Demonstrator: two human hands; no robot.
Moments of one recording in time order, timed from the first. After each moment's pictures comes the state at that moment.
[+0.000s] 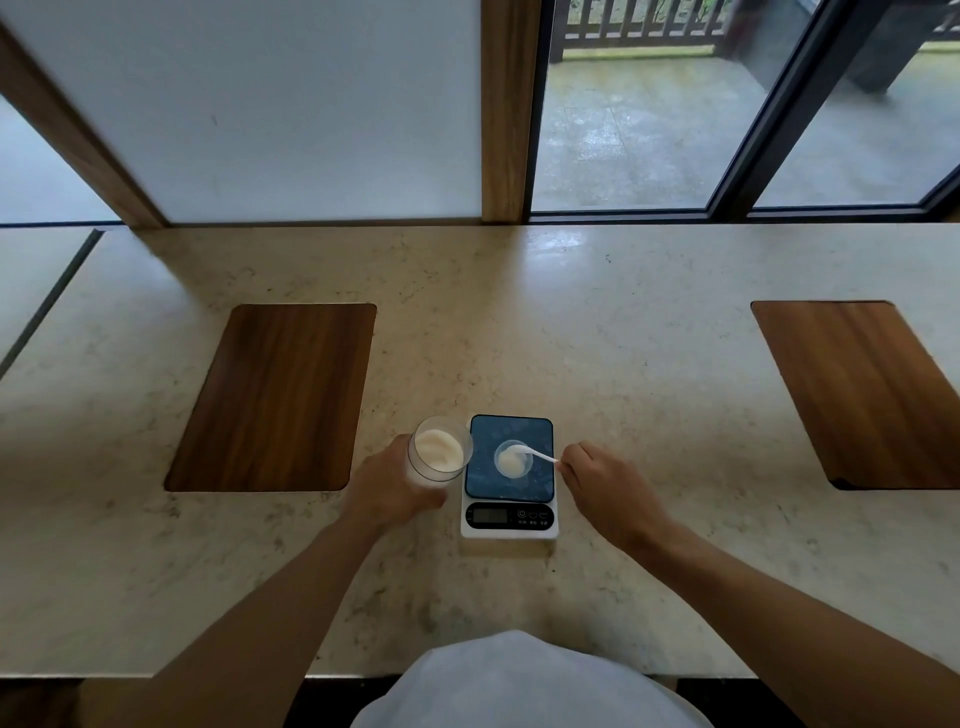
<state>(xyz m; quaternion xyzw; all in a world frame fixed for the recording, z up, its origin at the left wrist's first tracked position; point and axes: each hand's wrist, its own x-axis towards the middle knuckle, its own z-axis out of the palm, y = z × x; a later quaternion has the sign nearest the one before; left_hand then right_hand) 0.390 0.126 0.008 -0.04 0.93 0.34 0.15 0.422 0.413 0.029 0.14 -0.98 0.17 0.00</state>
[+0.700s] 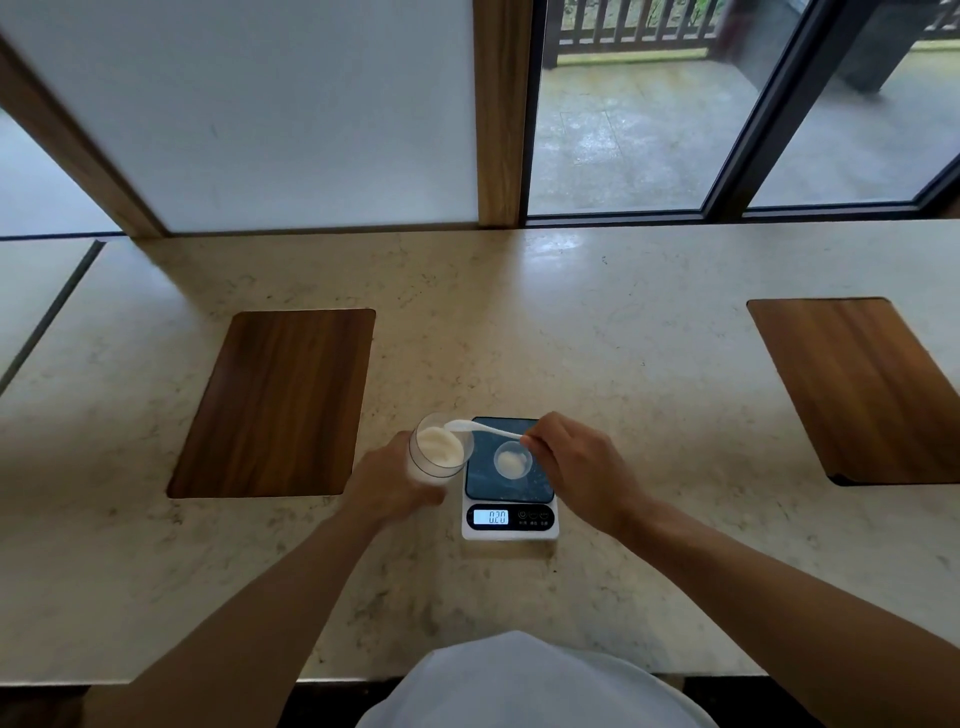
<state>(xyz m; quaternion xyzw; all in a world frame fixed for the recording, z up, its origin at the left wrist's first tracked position) 0.384 0.128 0.015 0.00 0.94 0.30 0.16 0.411 0.387 0.064 0.22 -0.92 0.30 0.10</state>
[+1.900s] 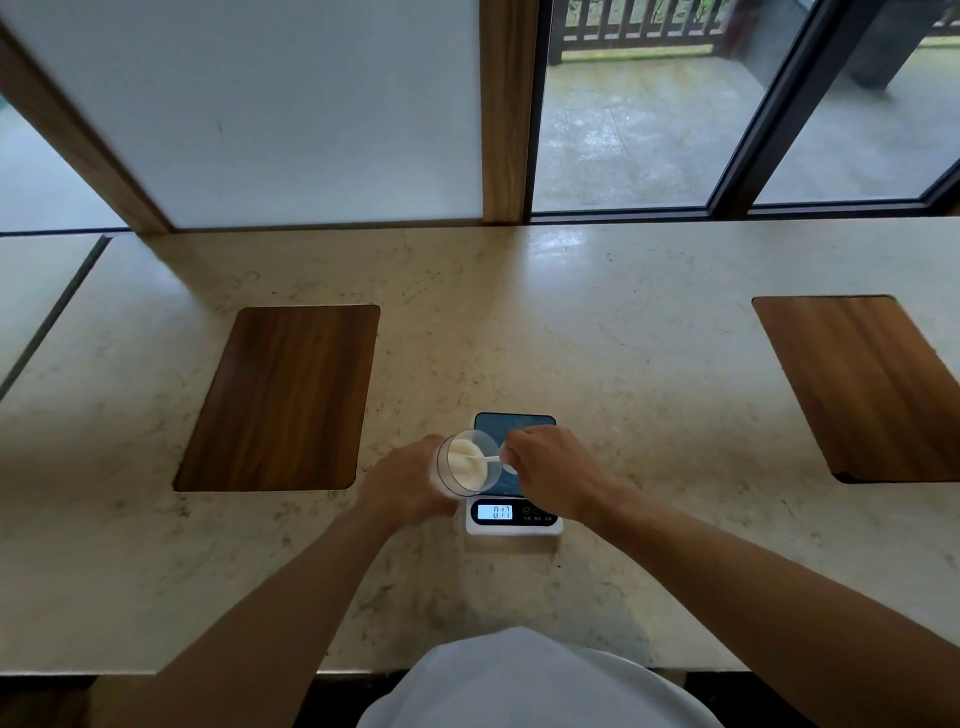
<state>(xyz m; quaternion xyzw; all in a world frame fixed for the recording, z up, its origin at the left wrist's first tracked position) 0.390 0.139 0.017 0.11 0.94 0.27 0.16 0.396 0.354 0.058 0.19 -0.96 0.18 -0.10</state>
